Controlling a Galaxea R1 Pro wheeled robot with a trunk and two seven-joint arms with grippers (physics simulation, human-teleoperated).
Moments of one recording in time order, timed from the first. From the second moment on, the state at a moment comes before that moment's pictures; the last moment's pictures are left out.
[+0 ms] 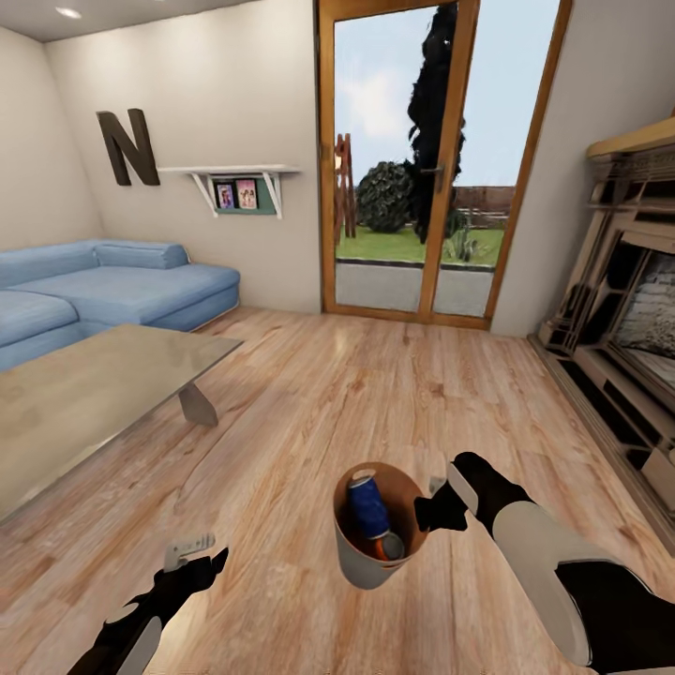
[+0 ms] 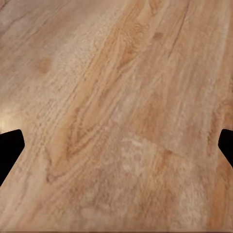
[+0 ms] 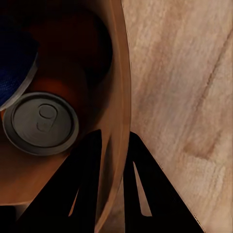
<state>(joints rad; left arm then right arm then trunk) -0.26 0.16 -0.09 -0.92 0.44 0.17 -0.02 -0.94 -0.02 0.06 -0.30 -0.17 0.99 0.12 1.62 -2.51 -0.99</state>
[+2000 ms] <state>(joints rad) -0.26 0.16 -0.09 -0.92 0.44 0.17 -0.02 -0.94 -0.01 0.06 -0.30 -0.17 0.99 0.13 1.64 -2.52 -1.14</state>
